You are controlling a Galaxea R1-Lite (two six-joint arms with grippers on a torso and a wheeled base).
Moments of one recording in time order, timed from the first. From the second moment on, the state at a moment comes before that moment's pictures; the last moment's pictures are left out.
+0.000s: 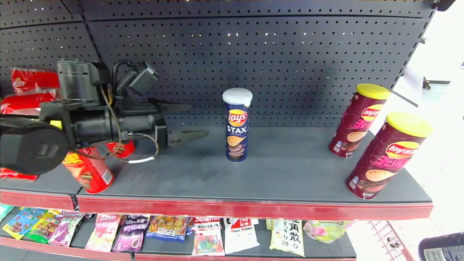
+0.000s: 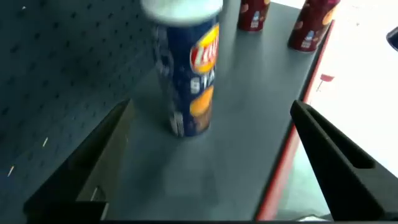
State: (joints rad) left arm -0.29 1.73 -1.03 -0.45 -0.75 0.28; right arm 0.26 0.28 -0.39 0.22 -0.14 -0.04
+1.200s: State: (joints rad) left arm -0.37 2.09 -1.43 -0.45 -0.73 0.27; right arm 0.26 0.28 -0.37 0.22 -0.14 -0.04
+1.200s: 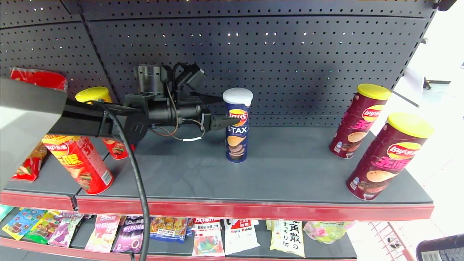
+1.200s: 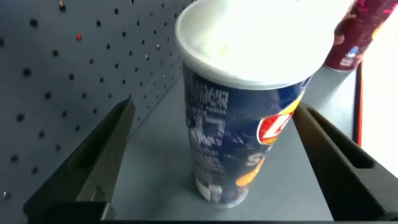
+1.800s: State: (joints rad) left arm -0.42 2.14 -1.50 -0.45 -0.72 0.20; right arm 0.26 0.29 -0.36 0.22 -0.14 -0.04
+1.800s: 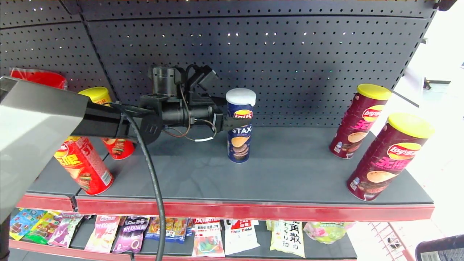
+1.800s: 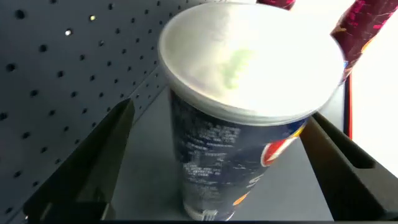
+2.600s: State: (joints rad) left arm -0.45 2.17 -1.50 -0.45 -0.68 0.20; right arm 0.26 0.28 -0.36 0.22 -0.14 -0.04
